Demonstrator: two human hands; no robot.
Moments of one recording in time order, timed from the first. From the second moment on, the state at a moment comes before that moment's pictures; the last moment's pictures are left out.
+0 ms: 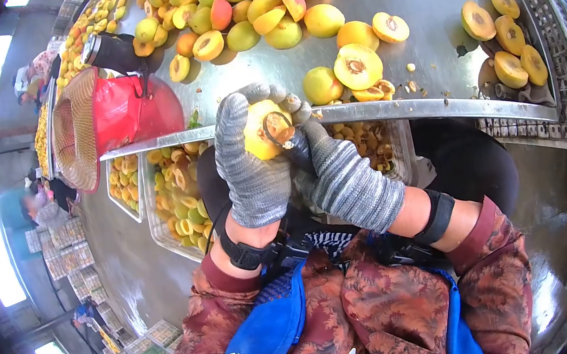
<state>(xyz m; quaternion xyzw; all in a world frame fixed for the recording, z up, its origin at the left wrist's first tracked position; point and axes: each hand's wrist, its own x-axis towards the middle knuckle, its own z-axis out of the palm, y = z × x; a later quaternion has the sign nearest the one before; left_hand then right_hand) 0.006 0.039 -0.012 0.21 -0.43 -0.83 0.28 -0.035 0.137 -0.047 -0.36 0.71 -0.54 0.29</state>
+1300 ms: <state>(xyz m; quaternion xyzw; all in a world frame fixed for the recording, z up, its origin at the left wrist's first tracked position) 0.016 0.043 -0.013 0.28 -0.52 -0.73 0.33 -0.042 0.144 -0.040 -0.42 0.65 -0.45 0.44</state>
